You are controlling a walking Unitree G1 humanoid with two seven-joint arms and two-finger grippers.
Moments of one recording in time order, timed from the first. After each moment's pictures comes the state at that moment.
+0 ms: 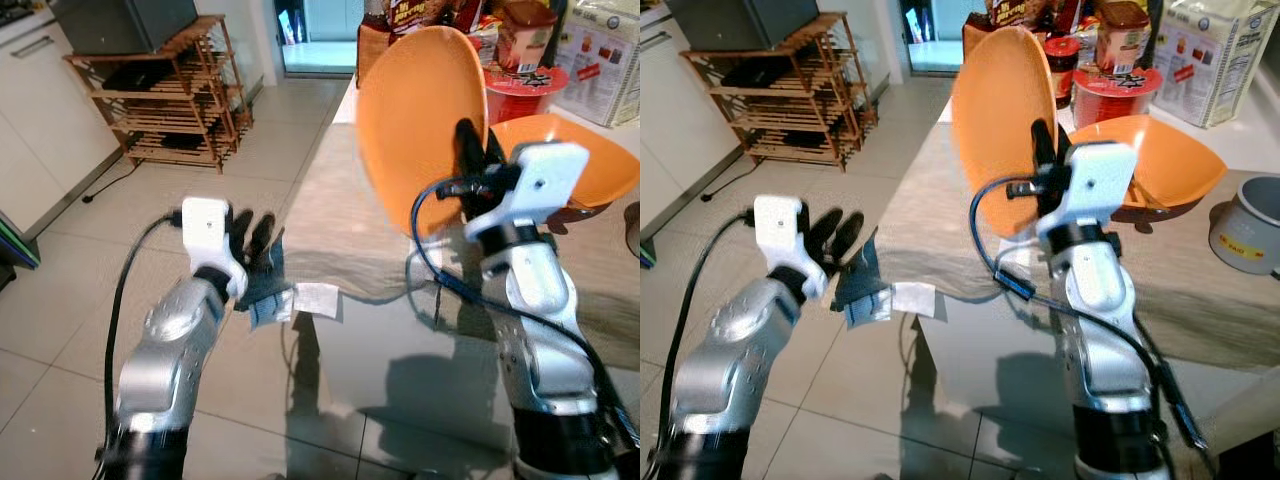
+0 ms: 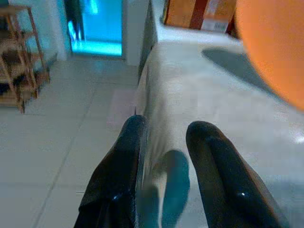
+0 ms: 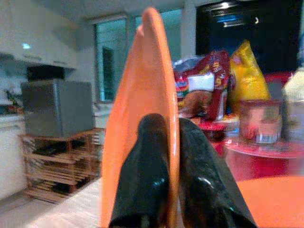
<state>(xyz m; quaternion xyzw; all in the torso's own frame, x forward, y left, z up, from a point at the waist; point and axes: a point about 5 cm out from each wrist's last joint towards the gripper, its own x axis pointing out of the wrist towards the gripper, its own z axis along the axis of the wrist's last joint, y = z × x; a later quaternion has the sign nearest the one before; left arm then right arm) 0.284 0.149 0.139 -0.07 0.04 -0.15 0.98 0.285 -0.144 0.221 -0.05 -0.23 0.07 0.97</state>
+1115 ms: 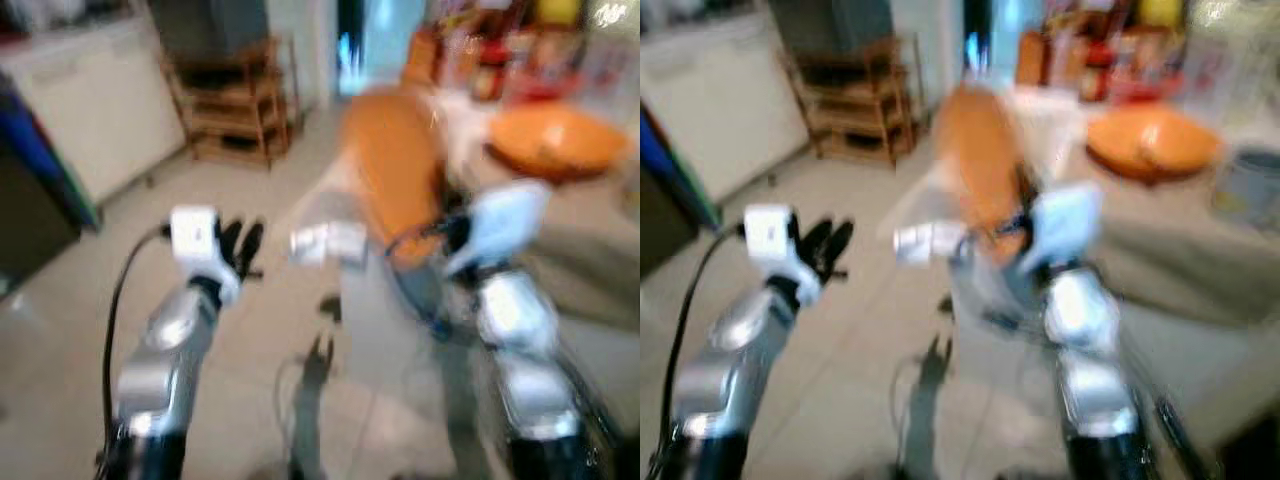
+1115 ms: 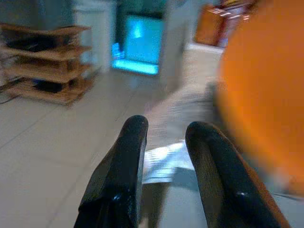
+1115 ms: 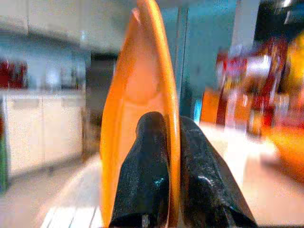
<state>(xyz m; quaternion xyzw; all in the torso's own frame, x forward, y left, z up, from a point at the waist) 0.294 0.153 0.142 -0.09 0.02 -0.13 0.99 0.282 -0.132 0.167 -0.05 -0.14 0.11 0.98</state>
